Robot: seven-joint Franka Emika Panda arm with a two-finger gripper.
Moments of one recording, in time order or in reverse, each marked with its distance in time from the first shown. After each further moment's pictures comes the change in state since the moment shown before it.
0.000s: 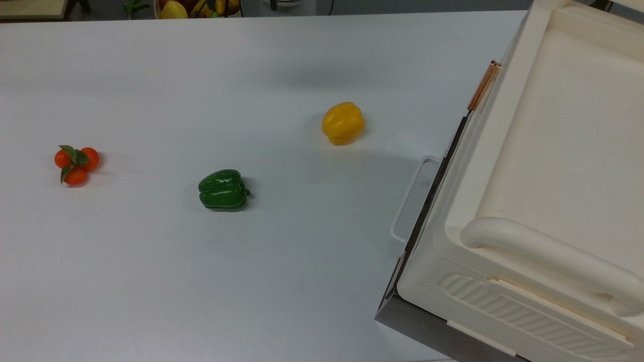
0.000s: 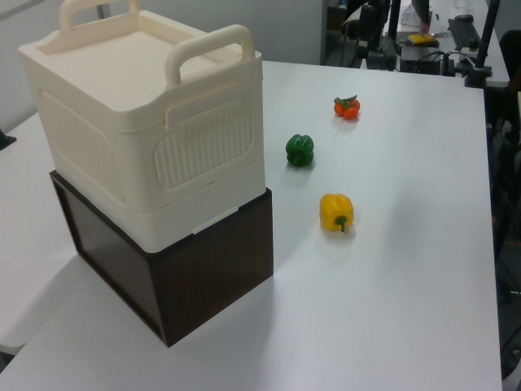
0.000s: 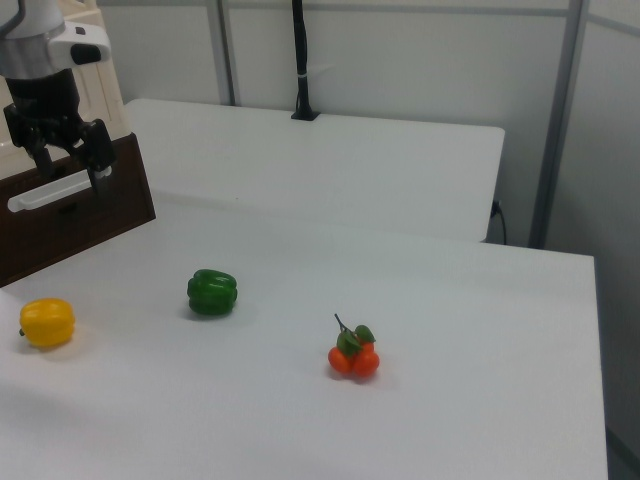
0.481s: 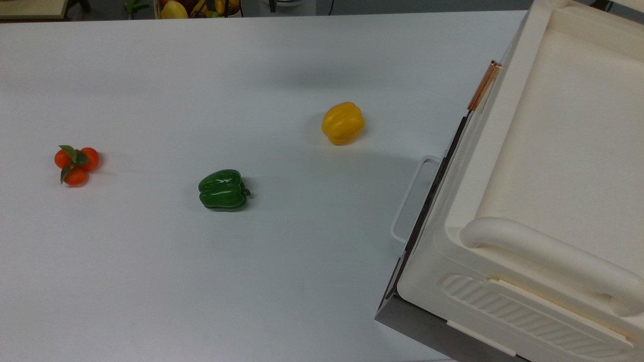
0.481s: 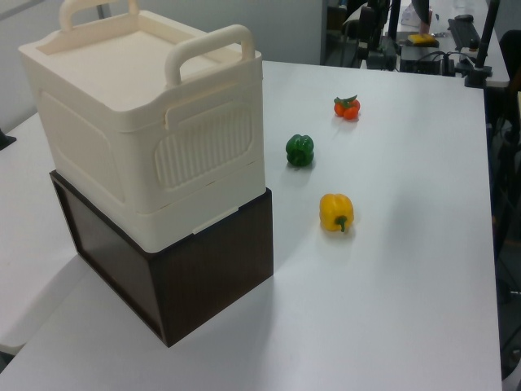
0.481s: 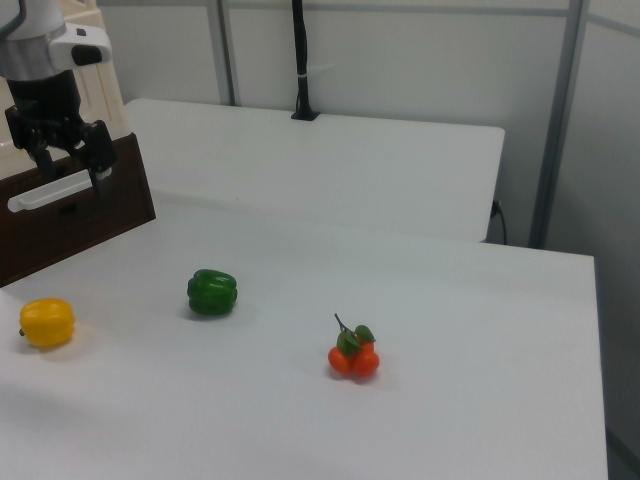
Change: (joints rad) arm 0.001 0.003 0.000 0.000 -0.009 0.000 0.000
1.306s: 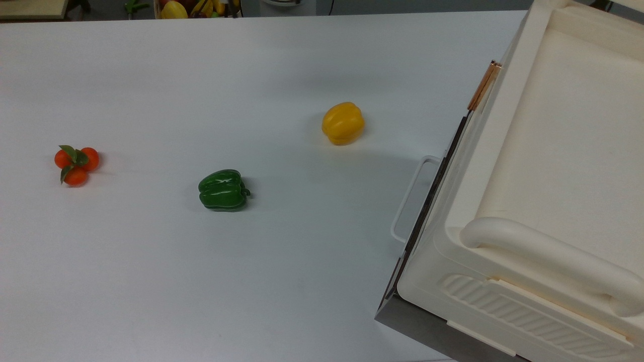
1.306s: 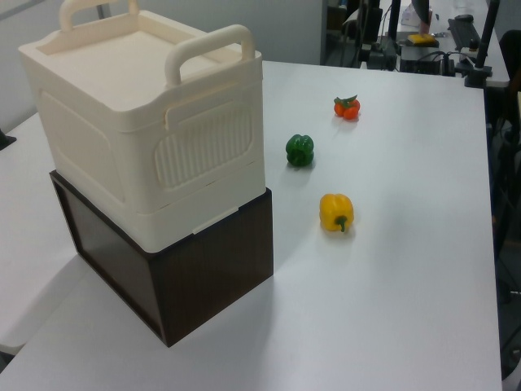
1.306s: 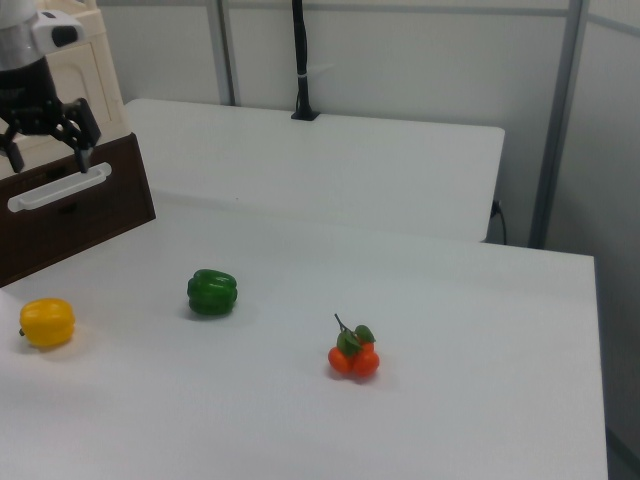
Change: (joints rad) arm -0.001 -0.007 0.072 0.004 0.019 0.042 -0.342
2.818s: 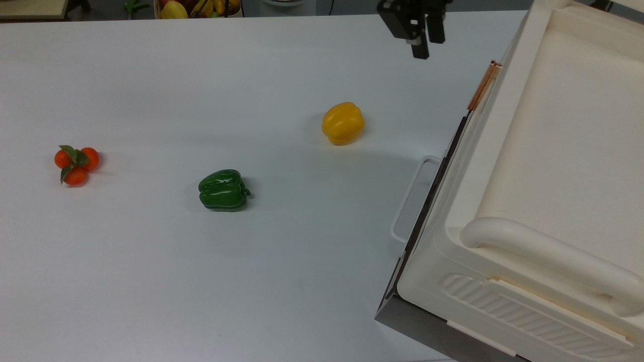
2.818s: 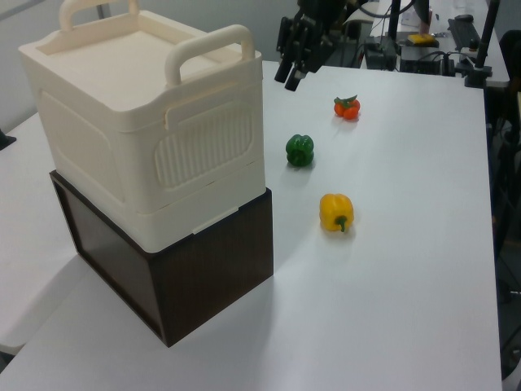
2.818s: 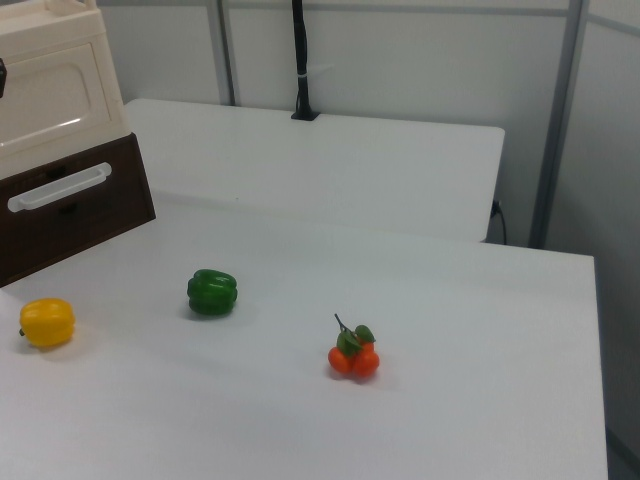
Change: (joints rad) arm -0.006 0.165 0.299 0.125 0.125 0.353 -0.293
